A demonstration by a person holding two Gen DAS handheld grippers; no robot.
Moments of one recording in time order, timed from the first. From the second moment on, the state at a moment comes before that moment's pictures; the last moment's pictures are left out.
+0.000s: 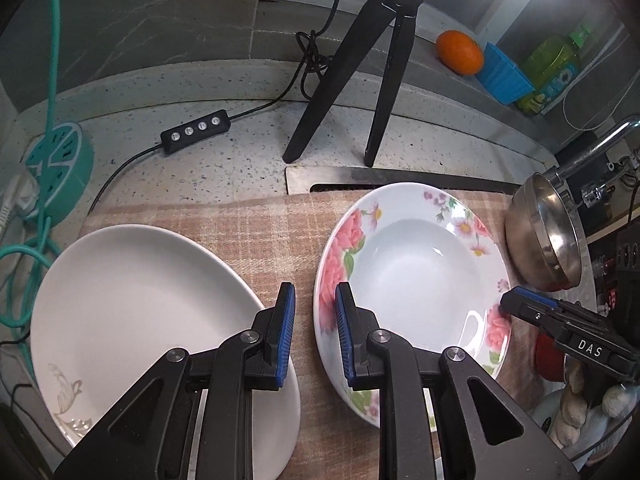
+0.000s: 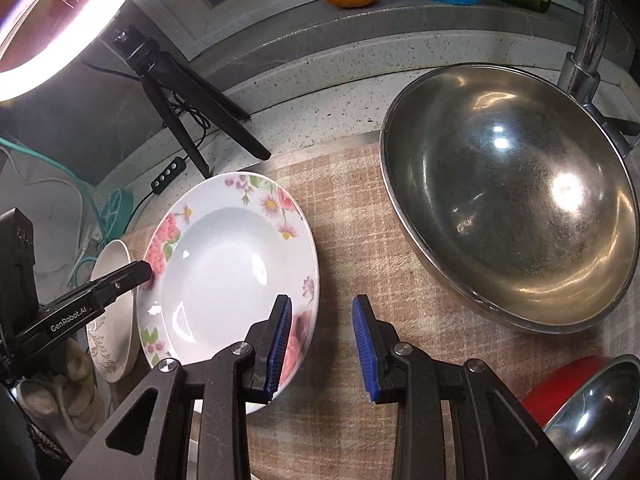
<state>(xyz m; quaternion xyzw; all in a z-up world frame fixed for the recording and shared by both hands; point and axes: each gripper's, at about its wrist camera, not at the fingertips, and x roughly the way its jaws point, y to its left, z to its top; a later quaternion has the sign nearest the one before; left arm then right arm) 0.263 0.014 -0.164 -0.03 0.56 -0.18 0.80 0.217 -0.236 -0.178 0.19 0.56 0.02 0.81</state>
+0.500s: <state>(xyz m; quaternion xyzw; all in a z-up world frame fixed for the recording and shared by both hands) 0.265 0.008 -0.165 -0.02 0.57 -0.18 0.80 0.224 -0.226 -0.179 0.17 0.56 0.03 0.81</state>
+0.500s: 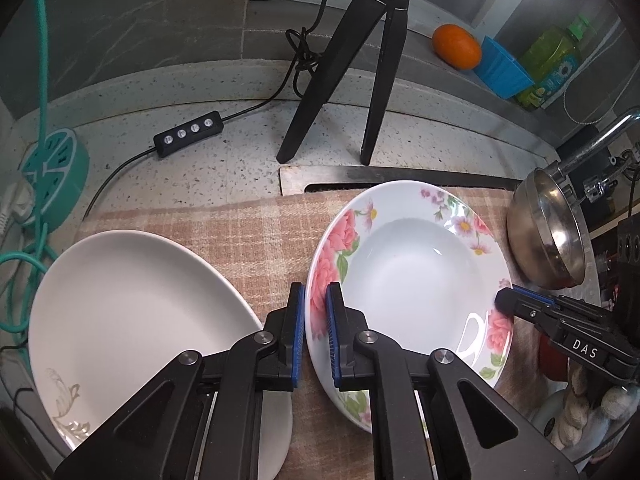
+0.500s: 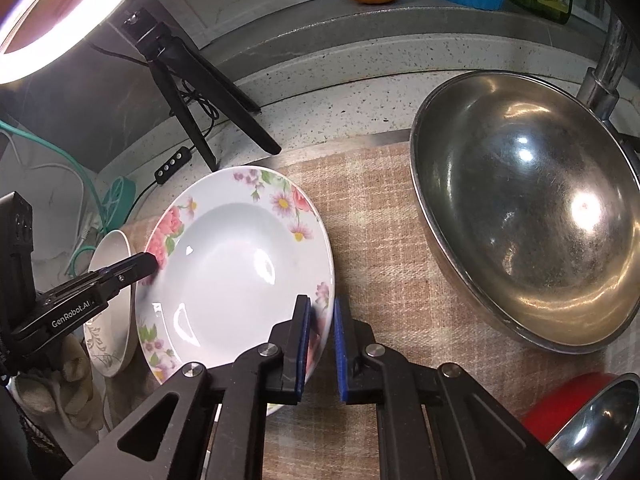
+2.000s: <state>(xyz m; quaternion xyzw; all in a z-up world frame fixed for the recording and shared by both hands) 0.194 0.037 -0.113 -0.06 0.55 -0.14 0.82 0.167 -0.204 -0.130 0.17 0.55 0.07 0.81</state>
